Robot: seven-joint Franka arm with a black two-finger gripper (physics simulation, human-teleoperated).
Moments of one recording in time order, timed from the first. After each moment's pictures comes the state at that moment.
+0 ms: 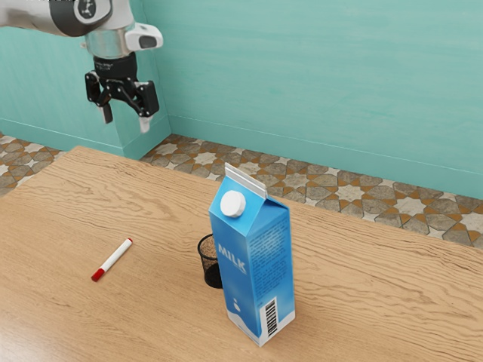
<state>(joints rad) 0.08 0.03 -0.08 -1.53 0.08 1.51 -0.06</state>
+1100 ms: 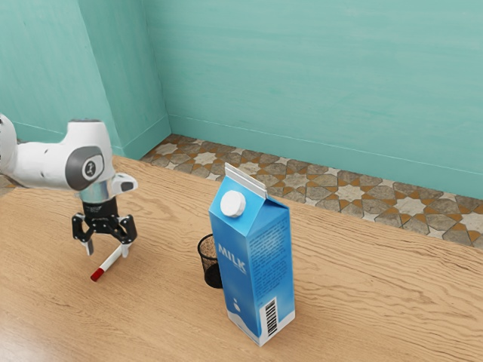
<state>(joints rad) 0.25 0.21 0.02 -2.15 0.00 2.11 -0.10</state>
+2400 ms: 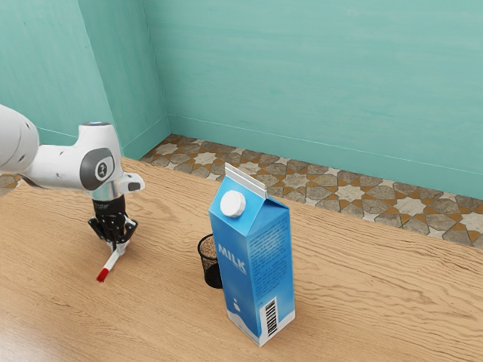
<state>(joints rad) 0.26 0.39 0.04 -1.98 0.01 2.15 0.07</state>
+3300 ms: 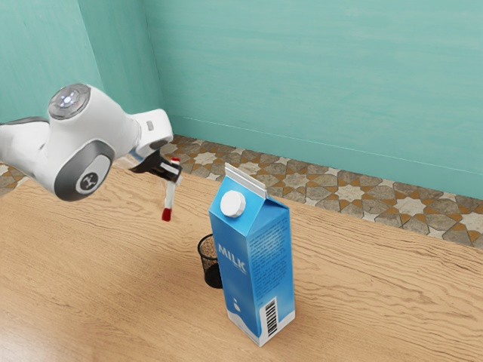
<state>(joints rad) 0.04 -0.25 -0.10 -2.43 0.15 2.77 -0.12</state>
